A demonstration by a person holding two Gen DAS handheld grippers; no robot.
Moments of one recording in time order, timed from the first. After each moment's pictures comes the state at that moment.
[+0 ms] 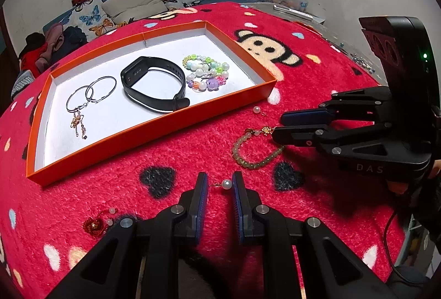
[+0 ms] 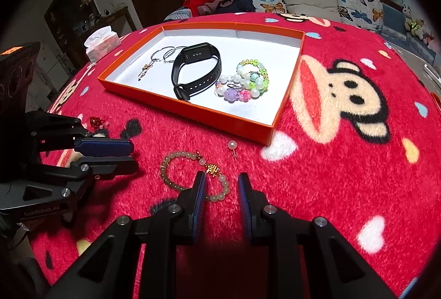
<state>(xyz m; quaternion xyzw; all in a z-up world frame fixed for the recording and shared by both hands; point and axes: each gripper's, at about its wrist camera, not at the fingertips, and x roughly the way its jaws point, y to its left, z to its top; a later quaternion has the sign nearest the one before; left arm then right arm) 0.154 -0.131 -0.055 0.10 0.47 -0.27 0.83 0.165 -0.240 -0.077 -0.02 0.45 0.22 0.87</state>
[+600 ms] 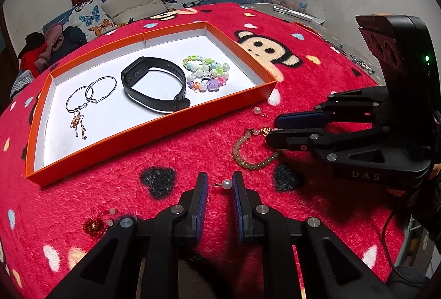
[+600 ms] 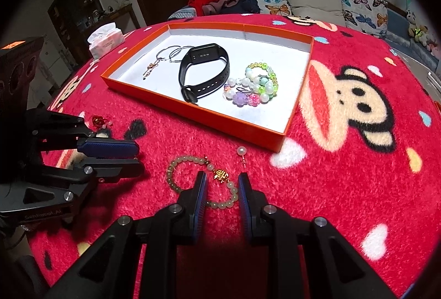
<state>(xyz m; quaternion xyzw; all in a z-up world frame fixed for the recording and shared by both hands) 0.154 -0.131 -0.055 0.10 0.47 -0.27 0.83 0.166 -0.231 -0.076 -0.04 0.44 0.23 0.87</state>
